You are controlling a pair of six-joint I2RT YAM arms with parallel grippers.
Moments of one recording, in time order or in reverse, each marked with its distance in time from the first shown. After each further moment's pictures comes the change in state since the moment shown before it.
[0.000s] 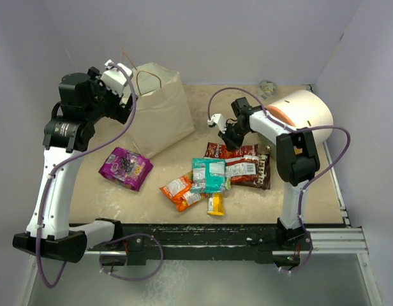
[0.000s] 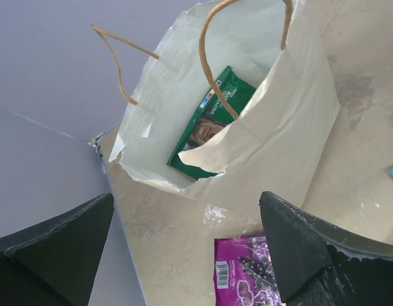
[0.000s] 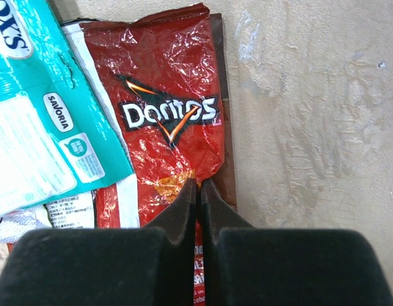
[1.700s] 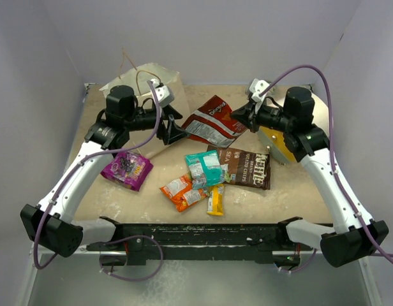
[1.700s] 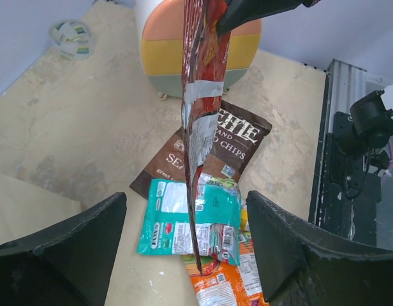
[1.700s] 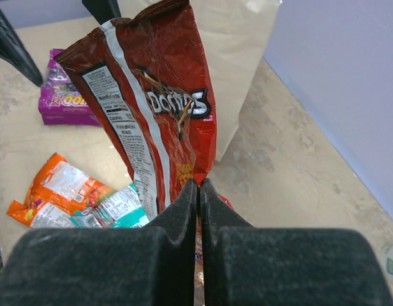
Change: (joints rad) left arm -0.246 0.035 -0.303 0.394 0.709 -0.330; right arm -0.042 -0.851 -0.221 0.430 -0.294 0.446
